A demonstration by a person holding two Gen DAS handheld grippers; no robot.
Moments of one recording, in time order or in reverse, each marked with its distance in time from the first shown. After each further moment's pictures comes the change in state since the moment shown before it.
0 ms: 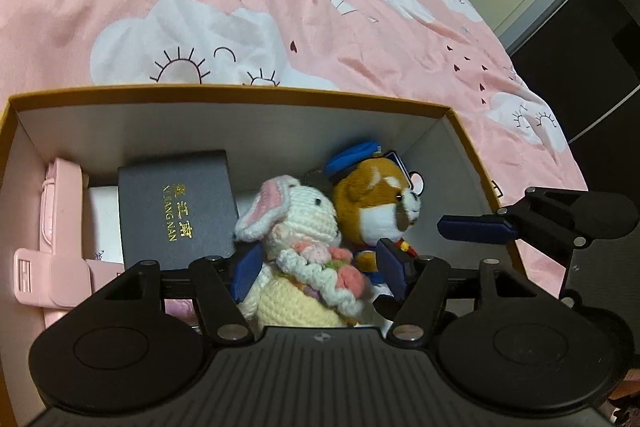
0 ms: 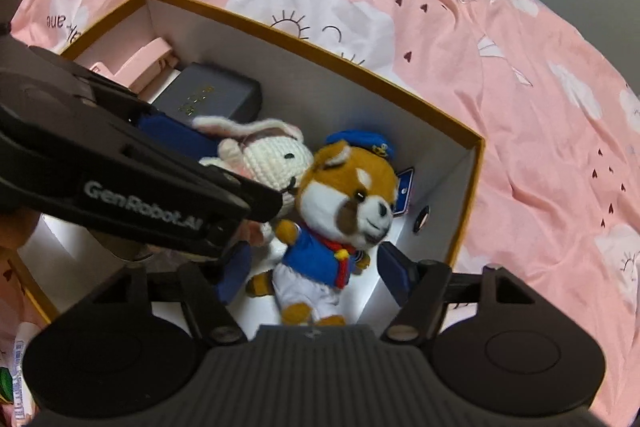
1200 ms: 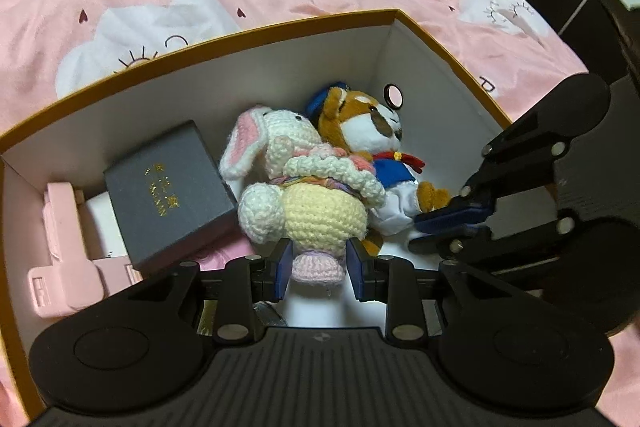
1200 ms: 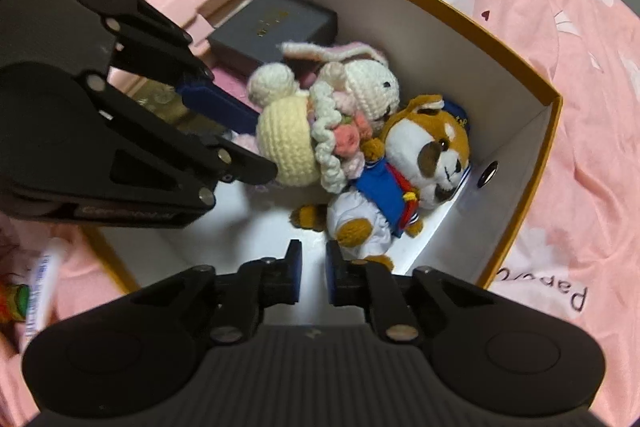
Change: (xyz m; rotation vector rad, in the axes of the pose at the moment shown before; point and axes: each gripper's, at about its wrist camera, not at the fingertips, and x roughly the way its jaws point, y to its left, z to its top) left arm 0.012 -0.021 -0.024 0.295 0.116 0.060; right arm 0.016 0.011 -0.017 -0.154 0.148 0.130
